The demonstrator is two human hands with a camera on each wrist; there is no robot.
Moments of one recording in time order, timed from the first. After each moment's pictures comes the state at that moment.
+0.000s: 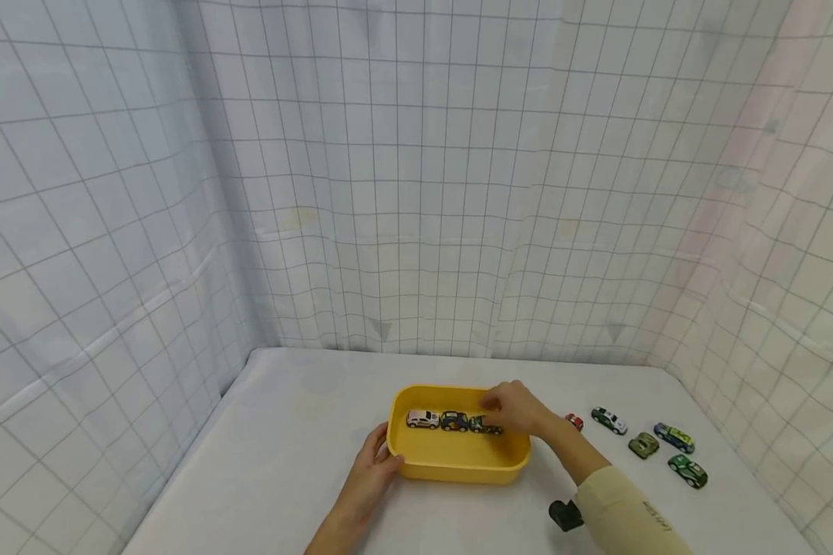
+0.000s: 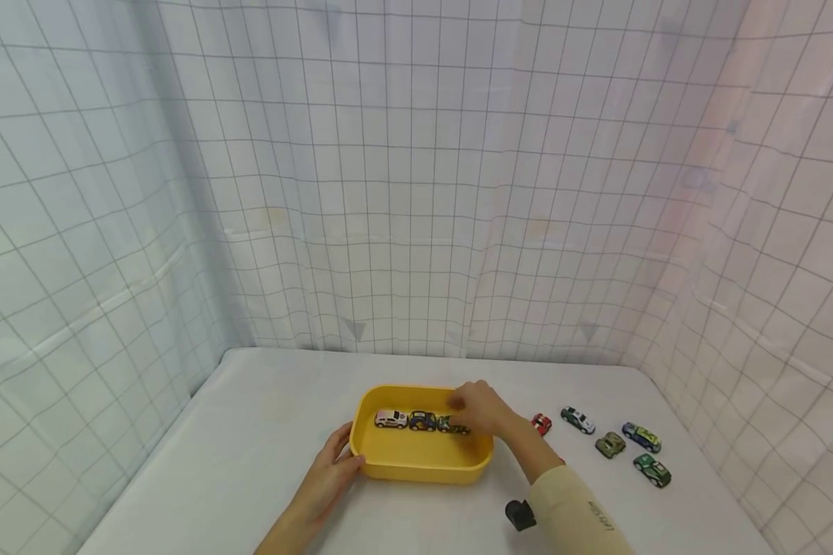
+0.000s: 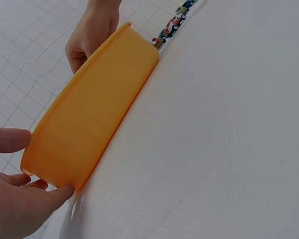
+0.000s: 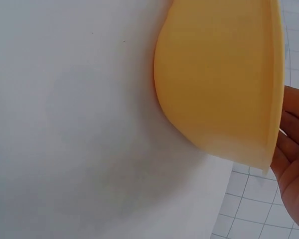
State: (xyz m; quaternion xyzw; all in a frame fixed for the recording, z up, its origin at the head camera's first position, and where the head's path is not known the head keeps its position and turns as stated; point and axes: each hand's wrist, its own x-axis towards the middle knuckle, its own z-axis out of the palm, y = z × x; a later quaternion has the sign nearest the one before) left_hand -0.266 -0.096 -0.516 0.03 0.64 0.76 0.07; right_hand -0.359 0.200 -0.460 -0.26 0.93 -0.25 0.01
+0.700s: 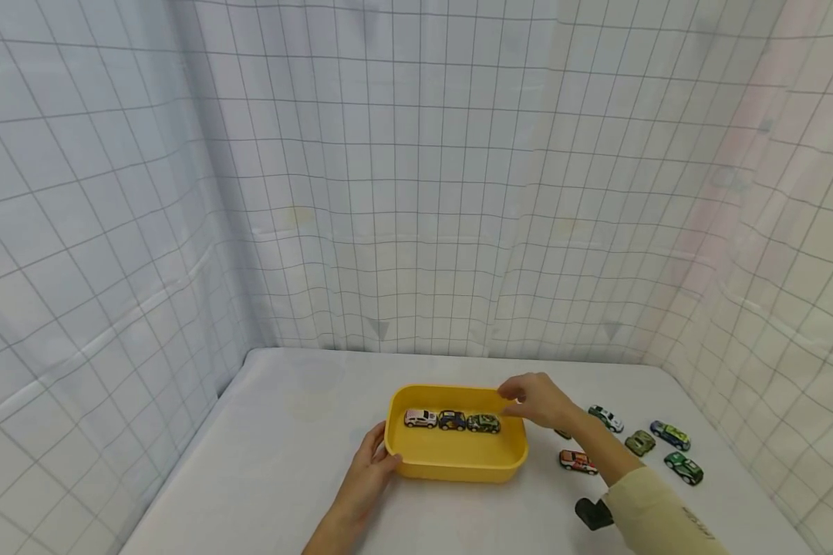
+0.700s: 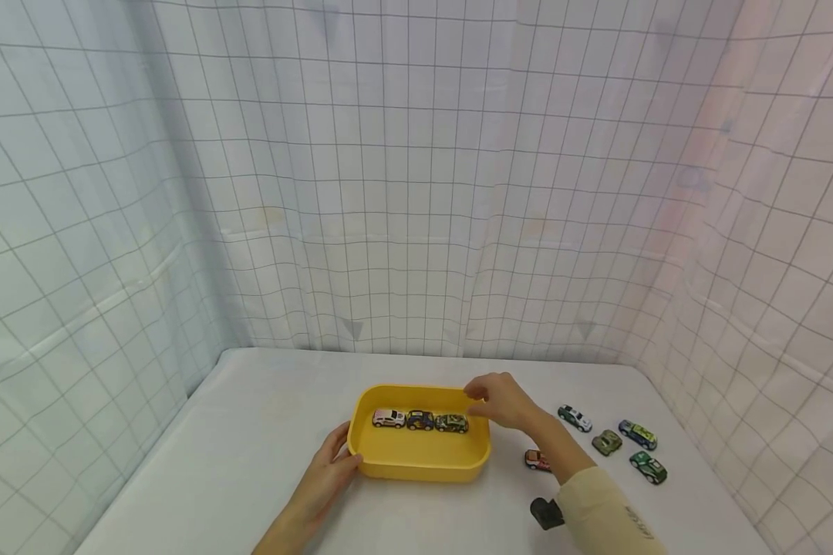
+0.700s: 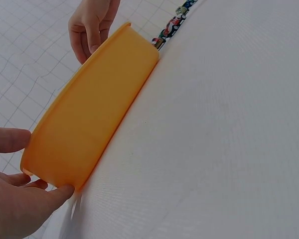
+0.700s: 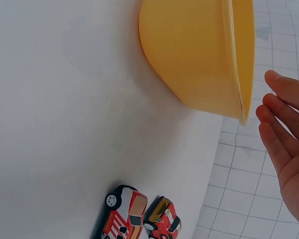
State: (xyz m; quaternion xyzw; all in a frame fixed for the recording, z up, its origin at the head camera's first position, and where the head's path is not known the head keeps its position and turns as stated) left_hand -0.267 -0.097 -0.518 0.02 0.64 0.76 0.07; right_hand -0.345 0.237 -0.438 -0.25 0.93 -0.27 -0.01
